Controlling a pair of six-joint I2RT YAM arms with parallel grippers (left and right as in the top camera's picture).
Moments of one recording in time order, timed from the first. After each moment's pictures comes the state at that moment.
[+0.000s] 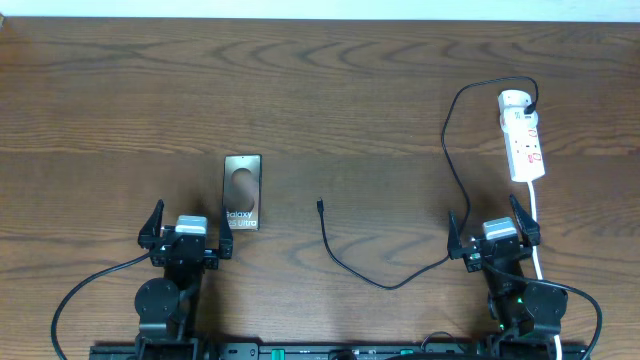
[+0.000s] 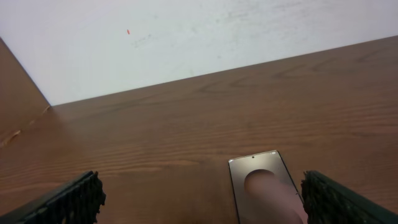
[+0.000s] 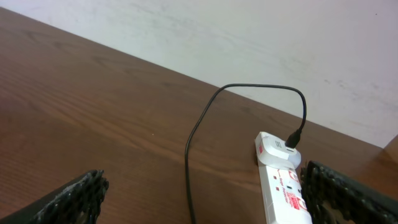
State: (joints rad) left arm -0.02 0.02 0.03 -0.14 0.00 0.20; right arm -0.07 0.04 0.01 -0.05 -0.25 -0.33
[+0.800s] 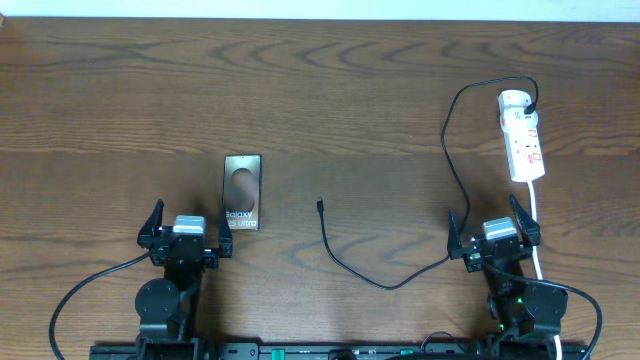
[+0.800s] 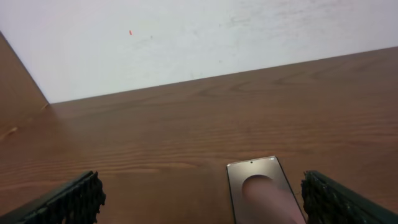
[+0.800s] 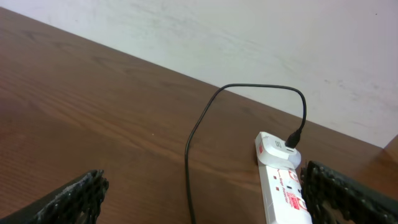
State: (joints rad) left arm -0.02 0.02 0.02 -0.10 -0.01 0.15; right arm -0.07 0.04 0.01 -0.05 -0.25 -0.33
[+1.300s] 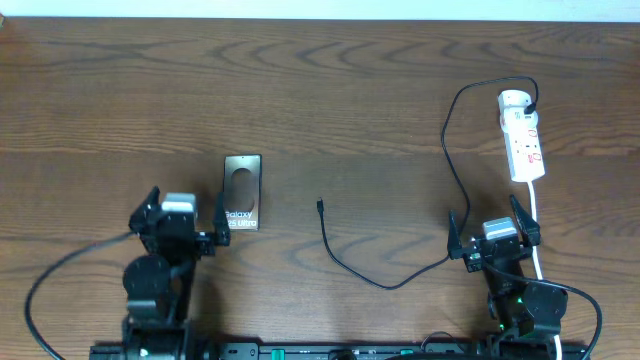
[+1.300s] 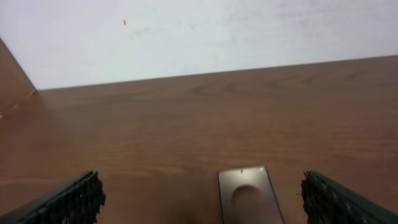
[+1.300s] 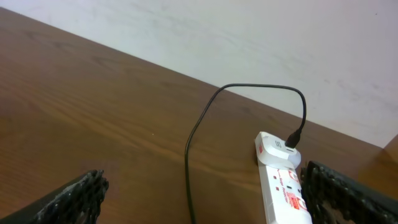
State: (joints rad) left arm -0.02 0.33 0.25 -0.11 0.00 0.09; right arm -0.07 0.04 0.01 -0.05 -0.25 -0.33
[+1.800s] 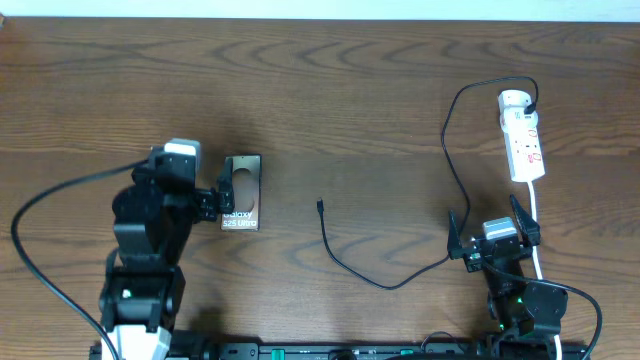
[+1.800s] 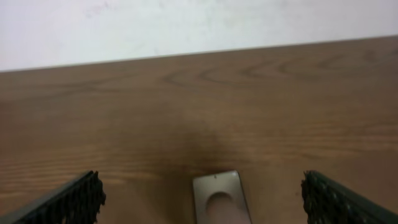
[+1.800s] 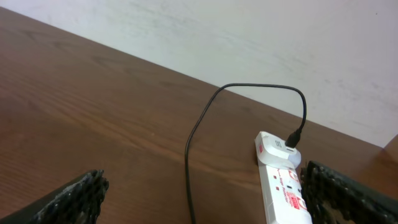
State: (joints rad) left arm -0.02 0.77 0.60 -0.24 0.11 0.05; right arm -0.07 0.04 0.01 -0.05 -0.25 -0.33
